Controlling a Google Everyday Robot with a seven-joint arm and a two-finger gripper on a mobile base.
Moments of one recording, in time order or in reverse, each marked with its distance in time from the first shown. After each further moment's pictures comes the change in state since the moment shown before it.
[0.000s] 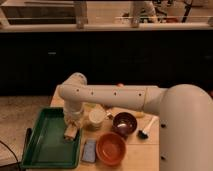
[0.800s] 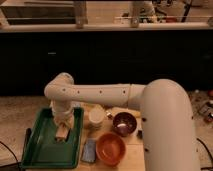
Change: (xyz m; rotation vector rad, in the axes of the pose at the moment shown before) arm -0.015 -0.049 0.013 -0.034 -0.023 -0.115
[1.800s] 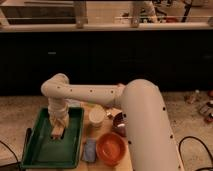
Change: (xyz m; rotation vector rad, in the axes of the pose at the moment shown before) arm 0.023 -0.032 0.038 0.002 -0.085 -0.037
